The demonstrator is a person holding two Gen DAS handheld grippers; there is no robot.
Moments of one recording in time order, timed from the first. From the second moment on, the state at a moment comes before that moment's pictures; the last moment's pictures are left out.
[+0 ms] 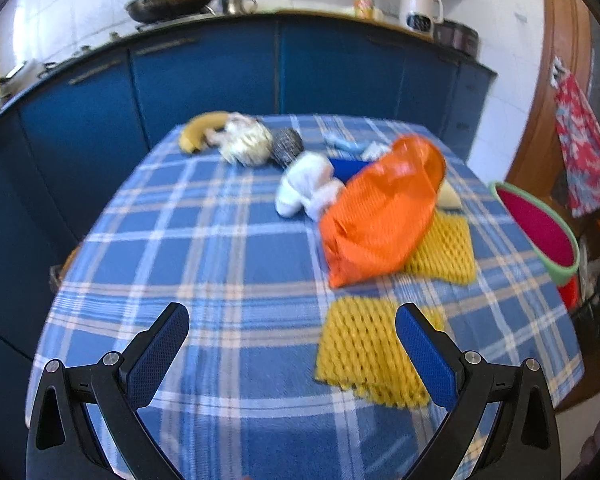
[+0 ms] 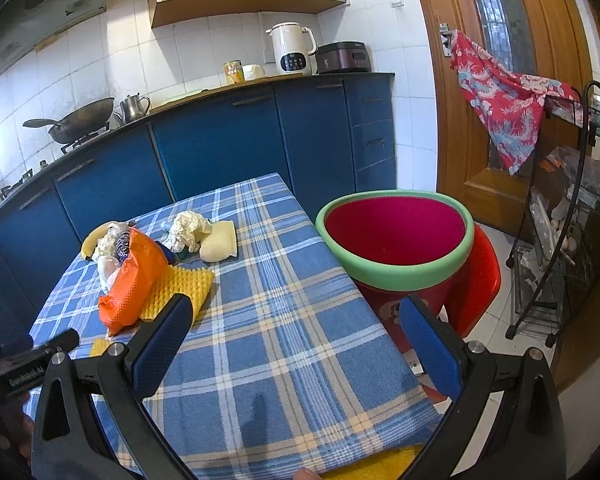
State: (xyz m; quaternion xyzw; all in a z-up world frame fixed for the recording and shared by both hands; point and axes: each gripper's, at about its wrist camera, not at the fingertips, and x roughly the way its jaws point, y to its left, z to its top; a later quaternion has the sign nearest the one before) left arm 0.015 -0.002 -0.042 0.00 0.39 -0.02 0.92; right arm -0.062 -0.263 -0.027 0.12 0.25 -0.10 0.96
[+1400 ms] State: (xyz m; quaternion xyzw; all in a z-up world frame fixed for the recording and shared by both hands) left arm 0.081 0.099 -0.010 -0.13 0.33 -0.13 0.93; right arm 0.063 -0.189 -0.056 0.12 0.44 0.00 0.89
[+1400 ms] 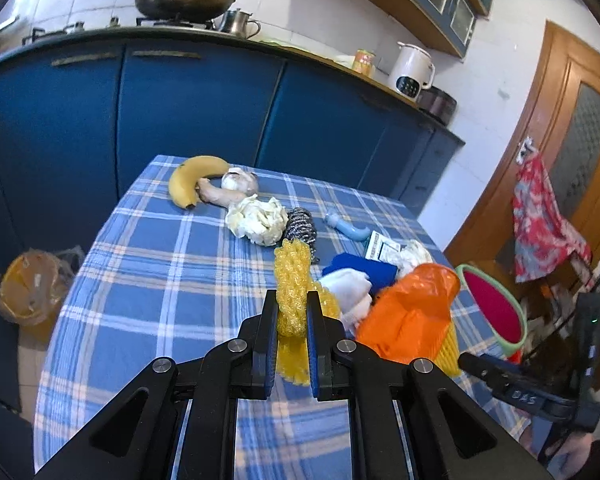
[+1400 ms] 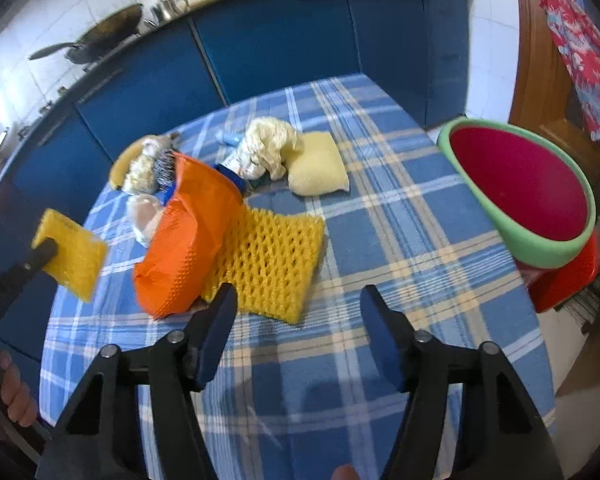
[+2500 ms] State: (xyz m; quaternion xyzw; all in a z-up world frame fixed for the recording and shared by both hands) left arm 0.071 0.024 0.045 -0.10 0.31 -0.20 0.92; right arm 0.020 -0.224 0.020 0.13 0.31 0.03 0.94
